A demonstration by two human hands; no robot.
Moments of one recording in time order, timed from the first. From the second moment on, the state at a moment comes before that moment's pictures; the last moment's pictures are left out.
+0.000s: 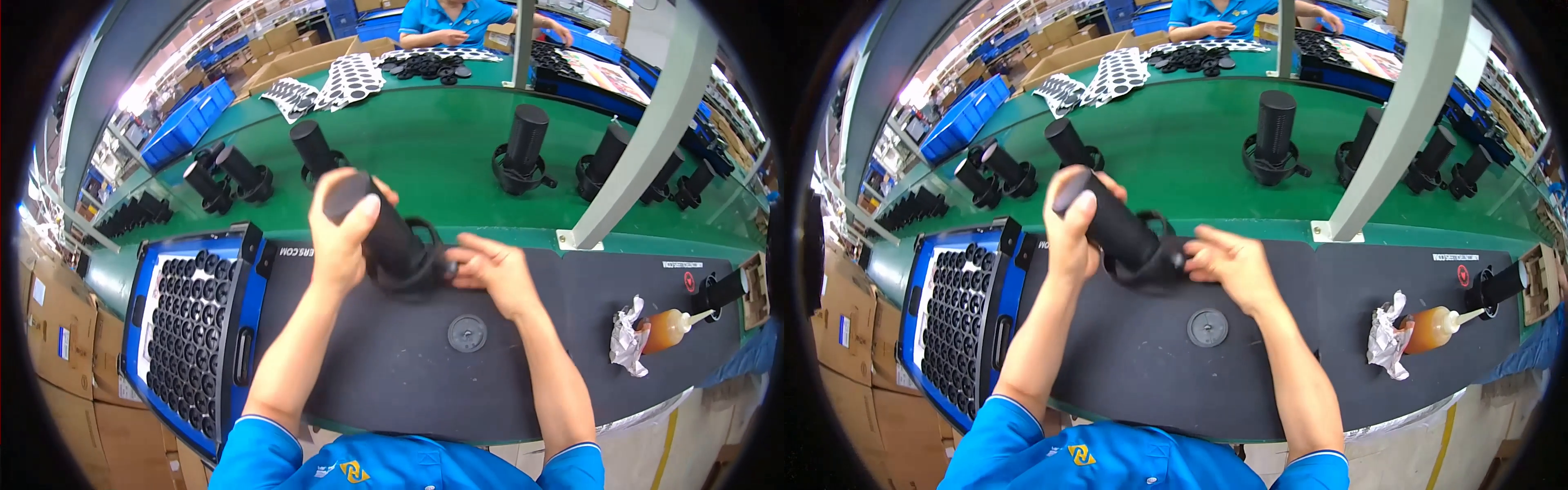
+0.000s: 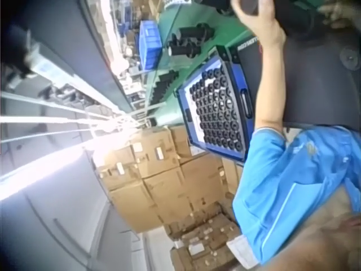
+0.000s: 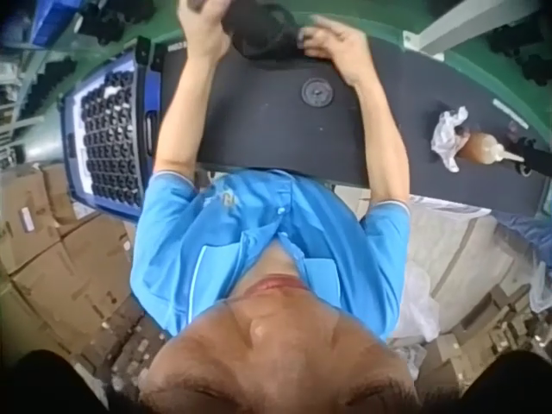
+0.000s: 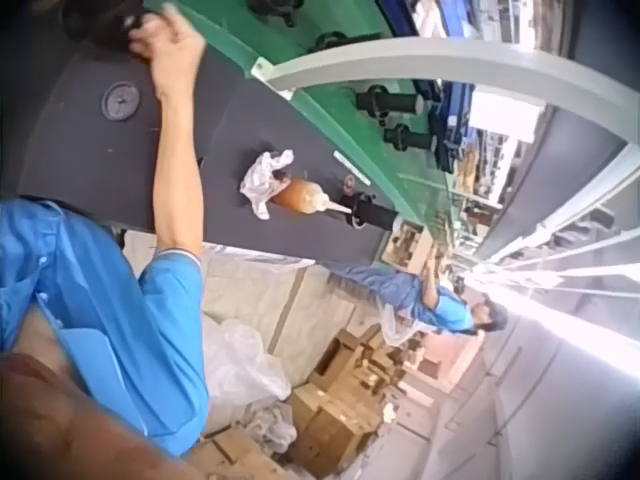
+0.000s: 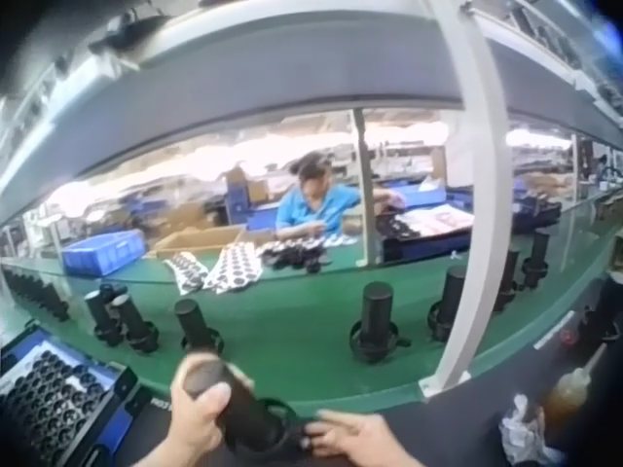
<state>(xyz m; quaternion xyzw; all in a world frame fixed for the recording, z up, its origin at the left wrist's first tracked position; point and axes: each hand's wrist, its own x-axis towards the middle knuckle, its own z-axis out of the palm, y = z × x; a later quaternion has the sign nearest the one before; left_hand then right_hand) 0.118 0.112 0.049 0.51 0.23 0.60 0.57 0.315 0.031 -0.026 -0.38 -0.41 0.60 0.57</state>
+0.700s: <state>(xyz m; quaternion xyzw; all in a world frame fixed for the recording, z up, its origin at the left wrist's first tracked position) 0.196 0.241 0.026 0.68 0.36 0.54 0.35 0.345 0.000 -0.007 -0.48 -0.80 0.28 0.20</state>
